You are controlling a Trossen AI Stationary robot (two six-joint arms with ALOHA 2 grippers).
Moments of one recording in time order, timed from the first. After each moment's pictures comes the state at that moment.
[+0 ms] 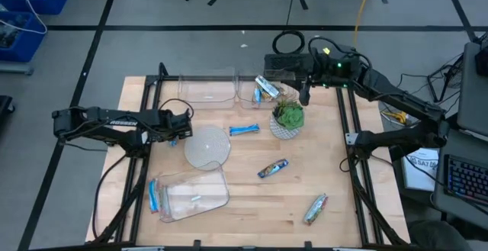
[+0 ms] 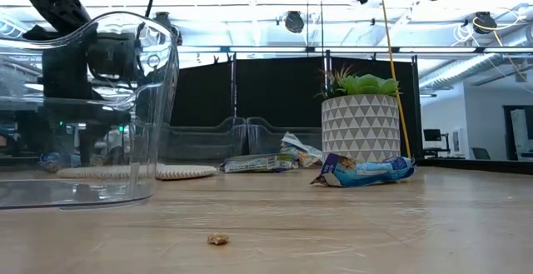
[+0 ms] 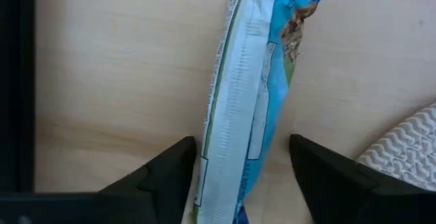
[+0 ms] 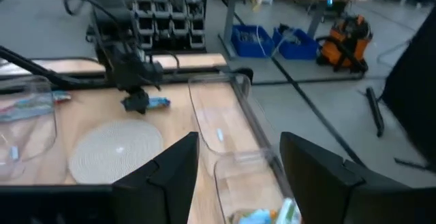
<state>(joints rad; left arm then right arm) 0.30 1.19 0.44 -0.75 -0.14 -1.41 -0.51 1.12 1.22 -0.40 -0.21 -0.19</state>
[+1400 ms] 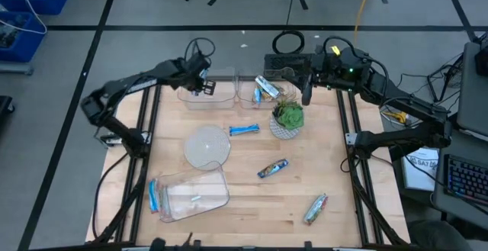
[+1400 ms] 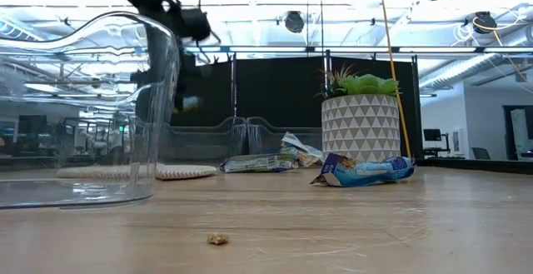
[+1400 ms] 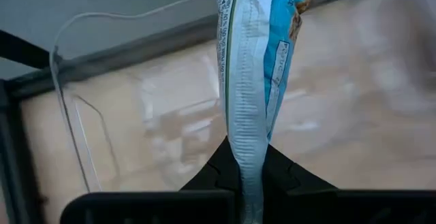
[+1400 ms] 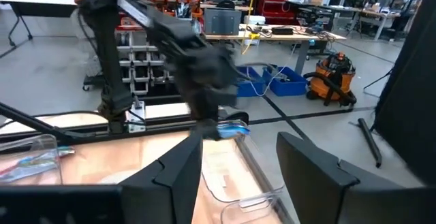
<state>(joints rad) 0.68 1.54 1.20 -0.81 -0.23 -0.52 -0.42 1.07 1.22 -0.28 -0.10 -0.09</state>
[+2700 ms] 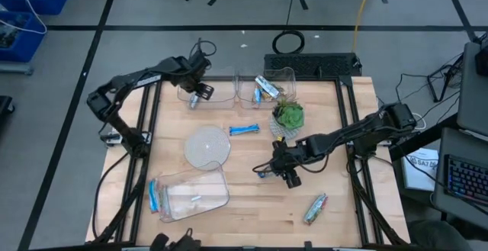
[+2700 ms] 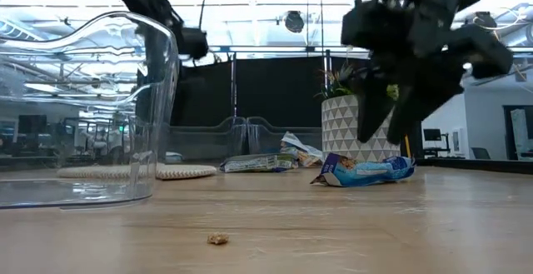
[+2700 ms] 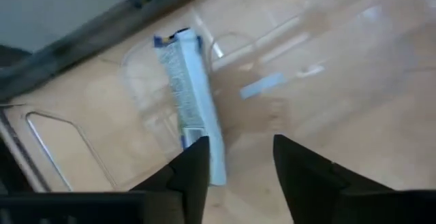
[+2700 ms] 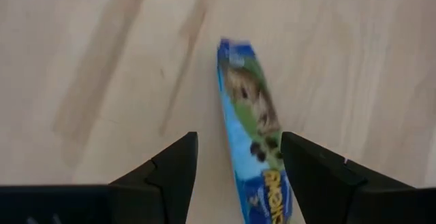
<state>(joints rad) 0.76 1.62 1.20 -0.87 -0.08 -0.29 0.22 1.57 0.88 -0.37 0.00 -0.09</state>
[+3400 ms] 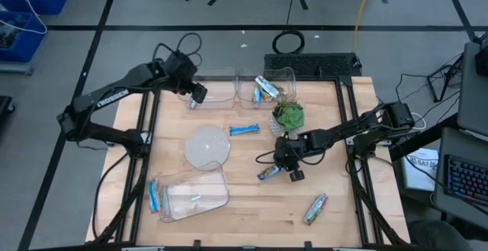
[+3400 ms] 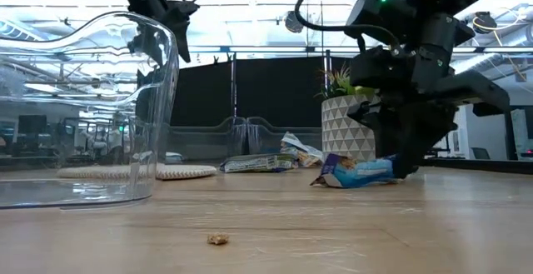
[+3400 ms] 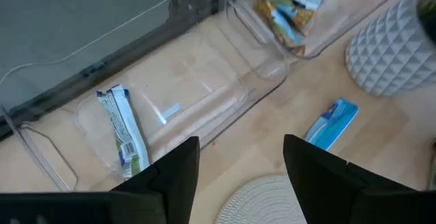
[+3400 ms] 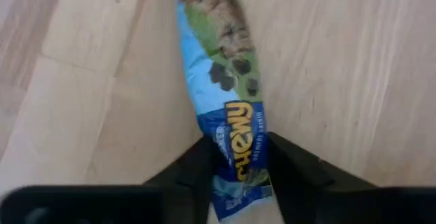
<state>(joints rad) 0.61 1.25 1.20 -0.86 -0.01 -0.35 0.11 1.58 0.74 -0.27 -0.11 -0.15</state>
